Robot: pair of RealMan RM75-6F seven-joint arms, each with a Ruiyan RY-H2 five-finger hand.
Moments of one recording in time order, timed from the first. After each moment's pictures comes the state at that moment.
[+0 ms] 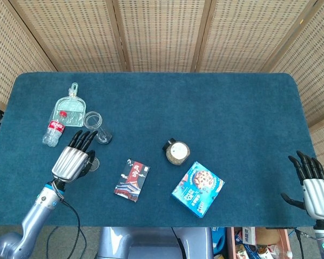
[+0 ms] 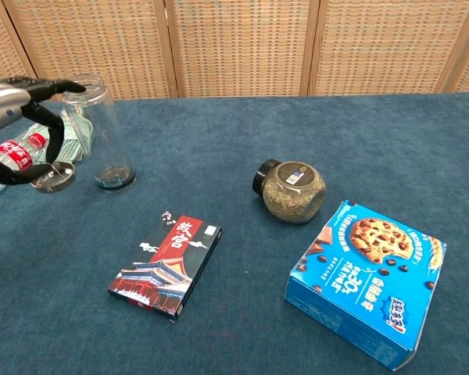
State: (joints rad) left arm -0.50 -1.31 -0.07 -1.72 1.40 1.22 0.48; right arm 0.06 -1.11 0.07 -1.59 -1.52 1.50 0.04
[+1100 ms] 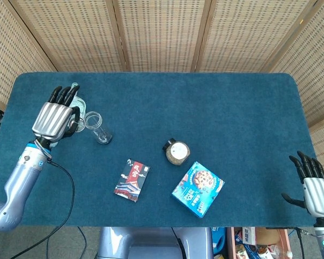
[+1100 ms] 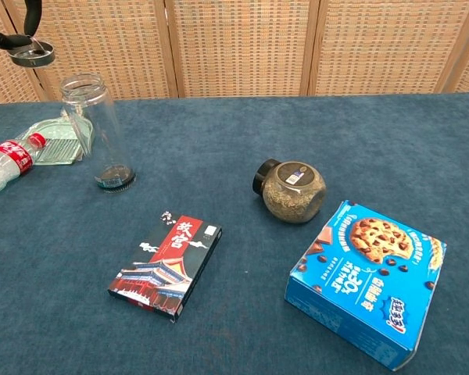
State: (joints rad) left arm -0.73 -1.02 -0.30 -1.86 0.91 1.04 0.60; right arm 0.08 -1.11 0.07 -1.57 -1.48 1.45 0.06
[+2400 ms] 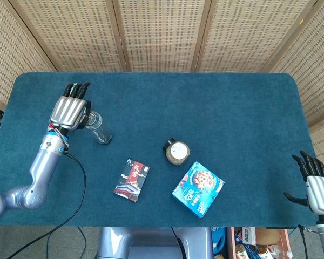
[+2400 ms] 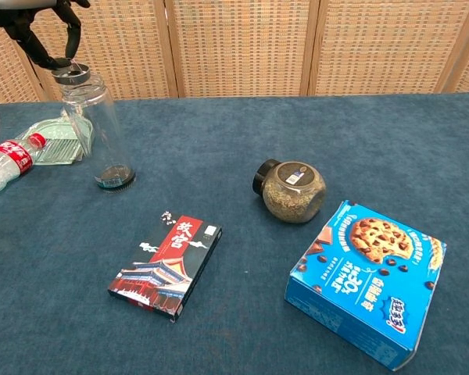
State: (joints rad) left arm -0.91 -1.18 -0.25 -1.67 0.70 1.01 0.67; right arm 0.09 -1.11 0.08 -1.54 -1.44 1.41 0.13
